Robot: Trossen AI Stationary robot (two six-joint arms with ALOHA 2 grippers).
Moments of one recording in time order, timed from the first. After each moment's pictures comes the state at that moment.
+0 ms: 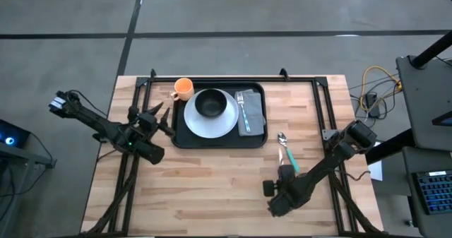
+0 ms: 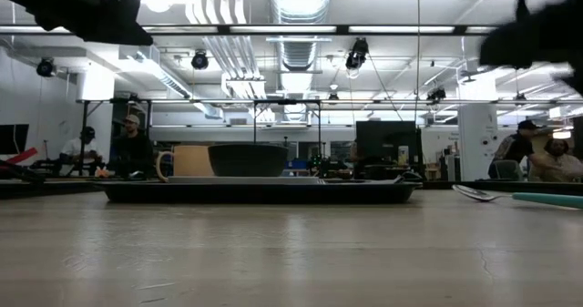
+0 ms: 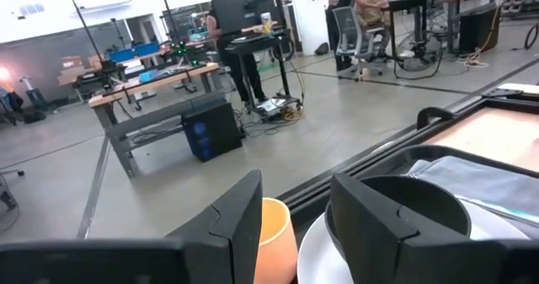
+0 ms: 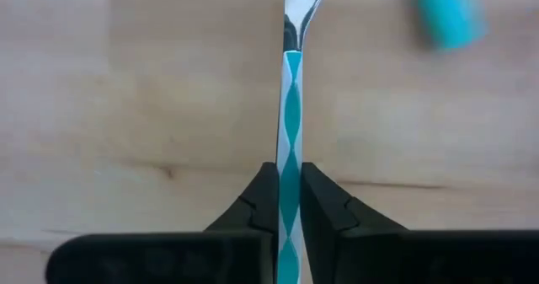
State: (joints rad) left arm -0.46 0.90 0.66 -0.91 -1.51 -1.01; right arm 0.70 1.86 1.23 -1.05 0.14 2.25
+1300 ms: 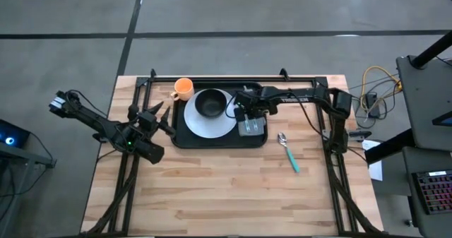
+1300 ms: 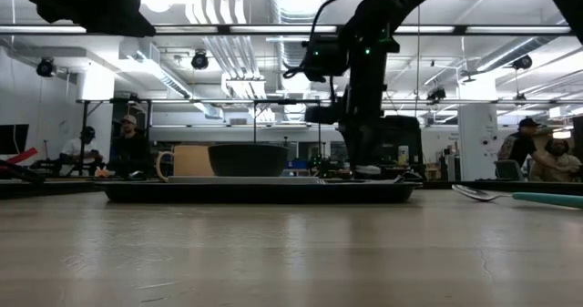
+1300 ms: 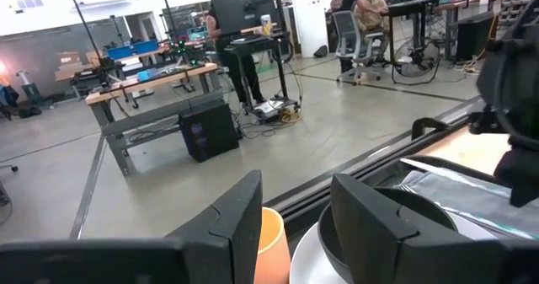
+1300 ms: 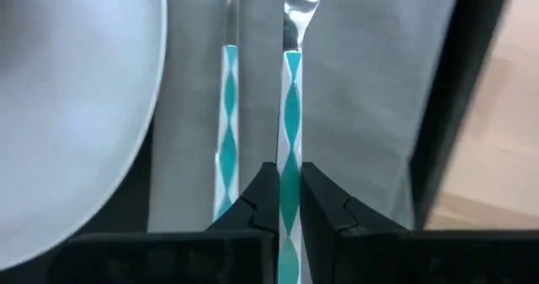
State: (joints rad) left arm -0.46 0.91 0.71 -0.90 -1.51 -0.98; right arm -0.30 1.92 1.38 -0.85 0.13 1.04
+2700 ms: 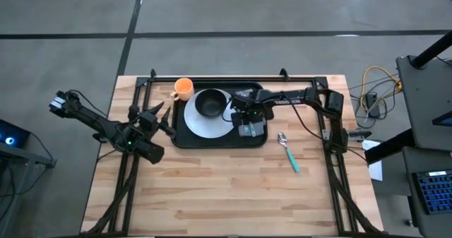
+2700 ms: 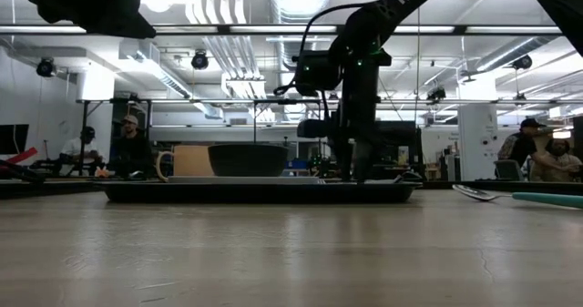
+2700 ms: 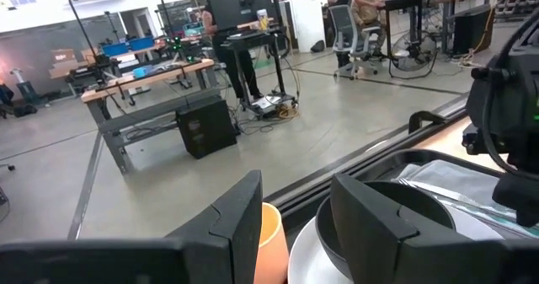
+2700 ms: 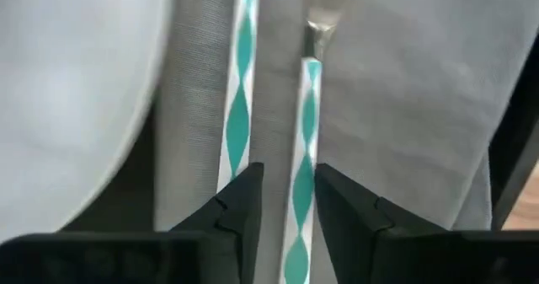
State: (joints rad) left arm -0.46 0.91 0.71 -0.90 -1.49 -0.98; right arm -0.29 2.01 1.41 -0.83 0.04 1.09
